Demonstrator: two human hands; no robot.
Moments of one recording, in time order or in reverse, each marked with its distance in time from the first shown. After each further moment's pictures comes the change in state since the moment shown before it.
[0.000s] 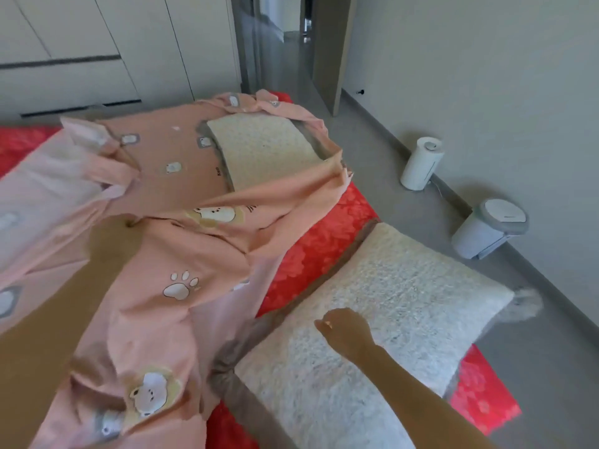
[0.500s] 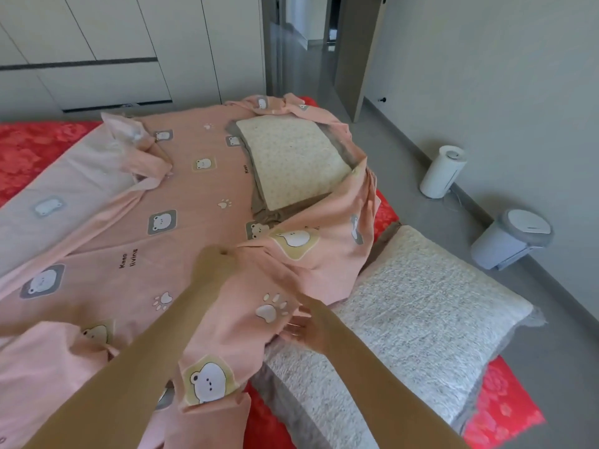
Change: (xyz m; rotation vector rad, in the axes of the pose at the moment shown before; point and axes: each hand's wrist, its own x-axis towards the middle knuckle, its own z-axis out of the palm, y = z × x) left_hand -0.080 -0.005 0.034 -0.266 -0.250 -0.232; right_hand -0.002 -0.118 0.029 1.676 -0.451 0.481
